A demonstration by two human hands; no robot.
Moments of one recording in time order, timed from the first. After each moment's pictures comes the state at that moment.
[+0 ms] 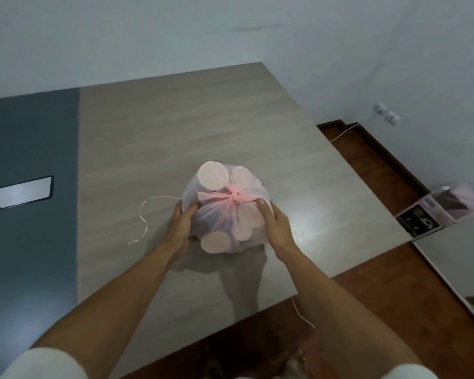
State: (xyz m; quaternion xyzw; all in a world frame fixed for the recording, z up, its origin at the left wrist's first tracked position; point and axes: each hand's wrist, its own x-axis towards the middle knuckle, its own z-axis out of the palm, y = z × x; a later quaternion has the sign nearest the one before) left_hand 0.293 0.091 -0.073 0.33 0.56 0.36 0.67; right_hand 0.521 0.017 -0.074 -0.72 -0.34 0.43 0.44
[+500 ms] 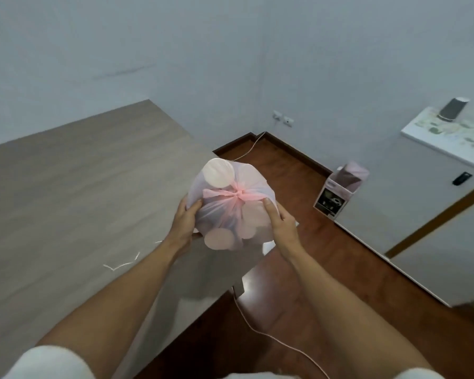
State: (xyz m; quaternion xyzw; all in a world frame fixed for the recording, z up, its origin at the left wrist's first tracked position) left_hand 0.607 0.031 -0.020 0.51 0.44 0.27 0.69; right_hand 0.795 -0.124 -0.027 -0.74 -0.26 0.27 0.56
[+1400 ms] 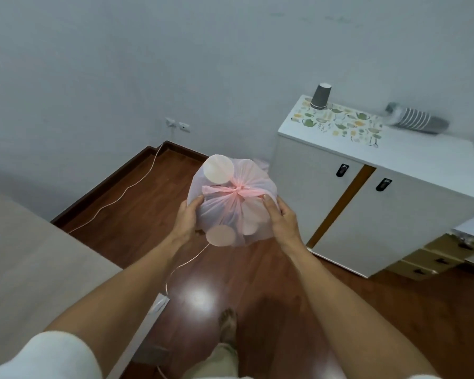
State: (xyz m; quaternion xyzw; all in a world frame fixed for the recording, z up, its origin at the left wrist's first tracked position) left_hand 1.118 -0.034 -0.048 0.52 0.40 0.14 0.75; right_hand 1.228 -0.243 -0.038 -0.78 -0.11 0.14 0.60
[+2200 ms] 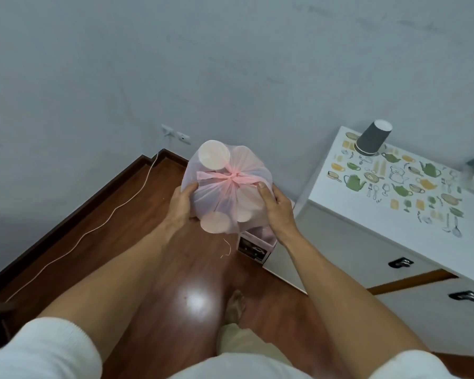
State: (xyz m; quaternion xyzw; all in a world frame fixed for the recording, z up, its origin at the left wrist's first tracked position) left_hand 1.447 0.221 -0.064 0.51 0.43 0.13 0.73; right_hand 1.567 0.010 -0.047 -0.76 -0.11 0.22 0.60
